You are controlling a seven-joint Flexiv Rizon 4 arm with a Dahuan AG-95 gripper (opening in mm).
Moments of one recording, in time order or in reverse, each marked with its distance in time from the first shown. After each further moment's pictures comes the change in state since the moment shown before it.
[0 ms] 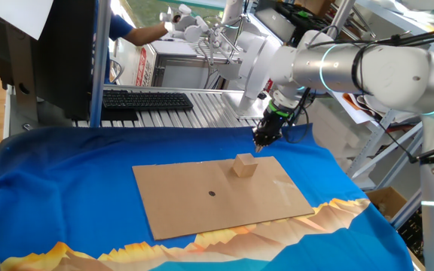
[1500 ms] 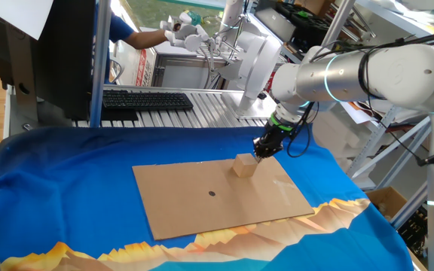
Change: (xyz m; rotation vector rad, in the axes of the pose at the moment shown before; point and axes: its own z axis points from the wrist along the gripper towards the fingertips) arm 0.028 -0.003 0.029 -0.014 -0.037 0.046
